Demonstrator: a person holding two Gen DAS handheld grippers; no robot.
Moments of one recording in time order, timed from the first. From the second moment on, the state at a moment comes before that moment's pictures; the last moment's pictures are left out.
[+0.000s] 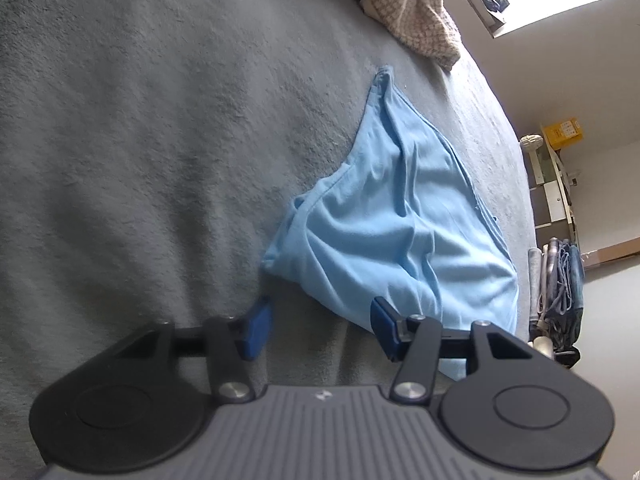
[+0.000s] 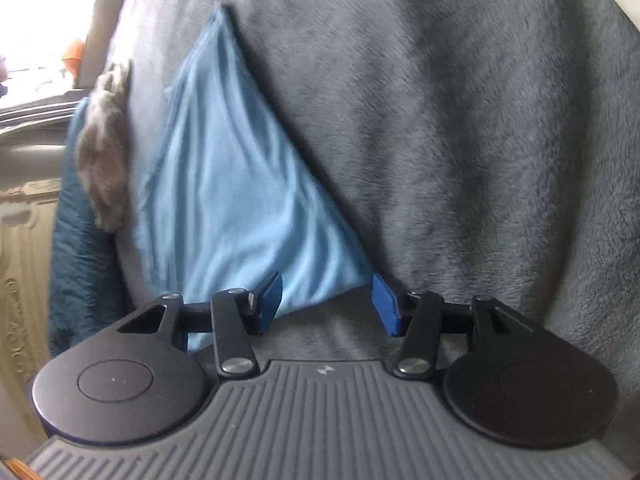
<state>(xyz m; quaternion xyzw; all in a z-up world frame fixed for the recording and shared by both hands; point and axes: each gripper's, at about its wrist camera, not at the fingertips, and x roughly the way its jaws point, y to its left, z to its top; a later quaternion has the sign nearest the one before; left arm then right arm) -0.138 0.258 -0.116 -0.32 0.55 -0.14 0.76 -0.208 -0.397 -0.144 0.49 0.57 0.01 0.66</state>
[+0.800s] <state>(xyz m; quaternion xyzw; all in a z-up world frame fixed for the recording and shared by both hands) -0.132 0.260 -0.124 -0.34 0.54 -0.13 0.76 -0.203 -0.394 -0.143 0.46 0.54 0.02 0.70</state>
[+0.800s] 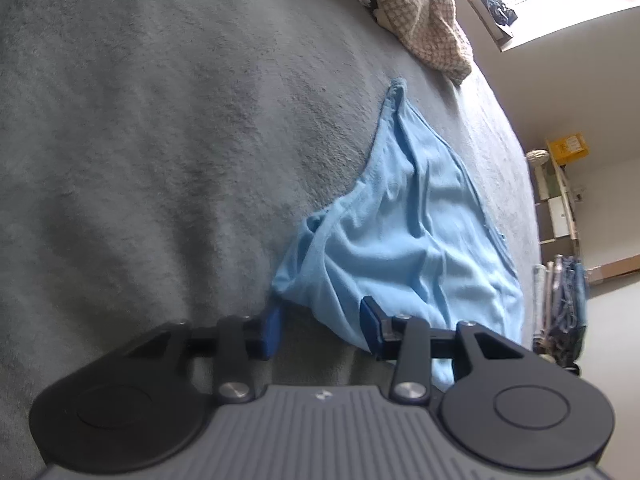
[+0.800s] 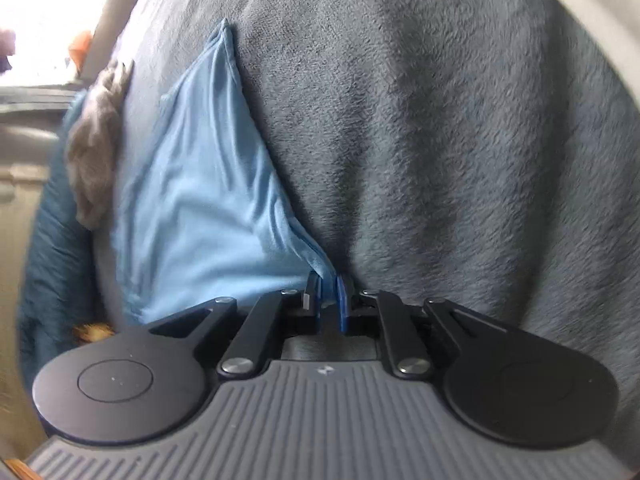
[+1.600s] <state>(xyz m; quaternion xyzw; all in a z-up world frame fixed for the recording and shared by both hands) -0.120 0.261 -0.108 -0.40 0.45 -0.15 0.79 -0.205 -0.407 -0.113 0.43 0.50 0.03 0.75</state>
